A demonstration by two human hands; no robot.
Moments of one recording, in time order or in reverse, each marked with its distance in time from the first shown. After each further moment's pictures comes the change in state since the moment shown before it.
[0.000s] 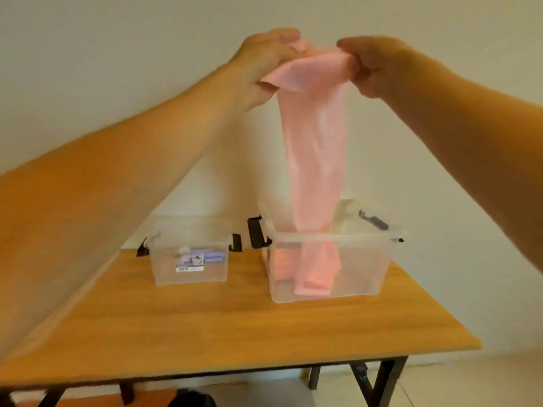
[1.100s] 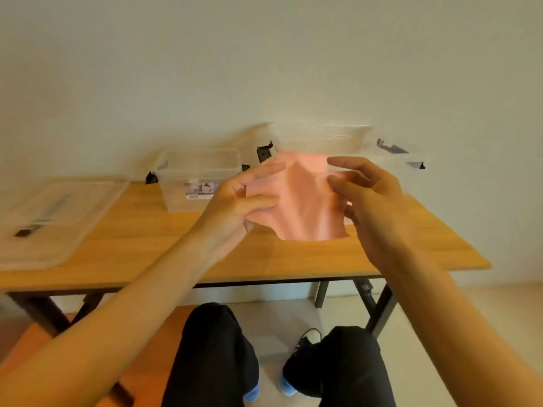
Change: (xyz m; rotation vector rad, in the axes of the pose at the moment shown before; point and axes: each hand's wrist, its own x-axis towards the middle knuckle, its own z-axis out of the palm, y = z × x) left_hand -0.248 -0.188 -0.052 -0.245 -0.073 -0.310; right_hand -0.255 0.216 -0.051 -0.022 -0.153 0.136
